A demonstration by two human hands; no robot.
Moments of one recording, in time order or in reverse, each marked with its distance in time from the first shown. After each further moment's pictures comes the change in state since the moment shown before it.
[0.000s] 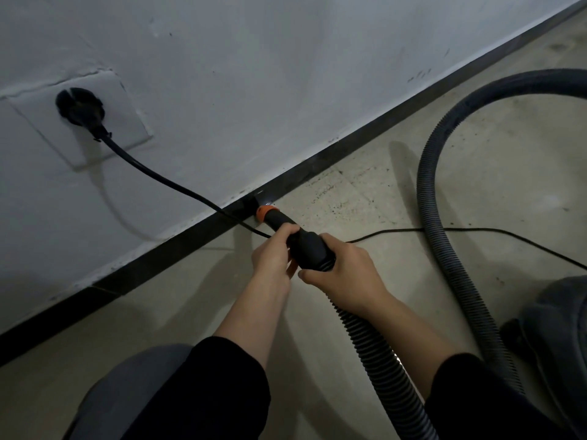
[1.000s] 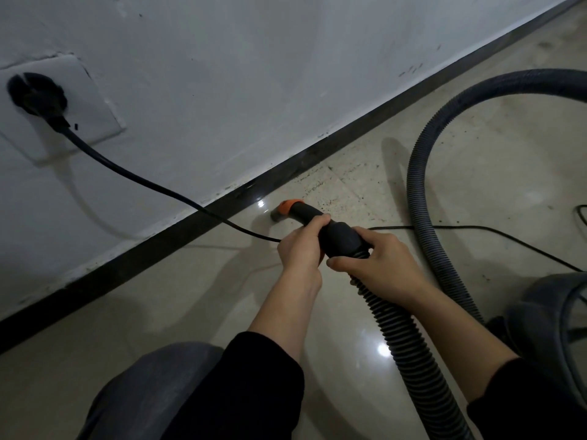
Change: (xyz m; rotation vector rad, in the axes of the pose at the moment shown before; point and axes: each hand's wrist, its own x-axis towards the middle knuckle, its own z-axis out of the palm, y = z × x) left_hand -0.025 -0.015 0.056 0.023 -0.061 0.007; right_hand -0.004 0.023 -0.054 0.129 0.010 0.178
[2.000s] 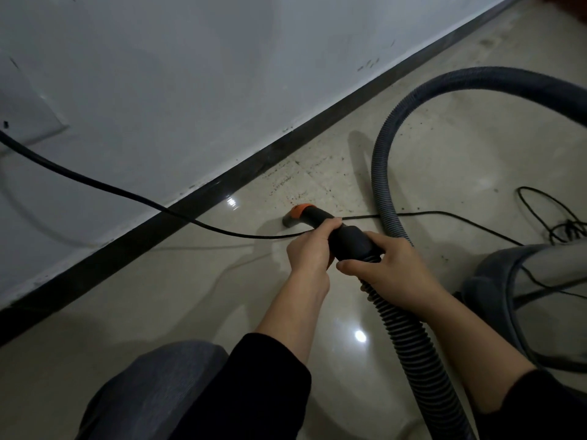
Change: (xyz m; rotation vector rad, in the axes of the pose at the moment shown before) left_hand -0.024 -0.031 0.030 0.051 -0.134 -0.116; right_hand -0.039 0.019 -0.034 0.022 0.083 0.124
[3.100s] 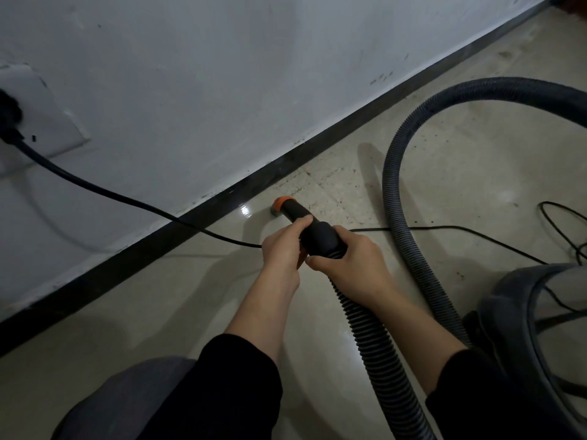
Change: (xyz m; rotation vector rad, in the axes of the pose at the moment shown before) left_hand 0.029 0.030 -0.029 0.013 0.056 0.130; right_hand 0.036 -0.019 0.044 -0.097 0.057 -0.098
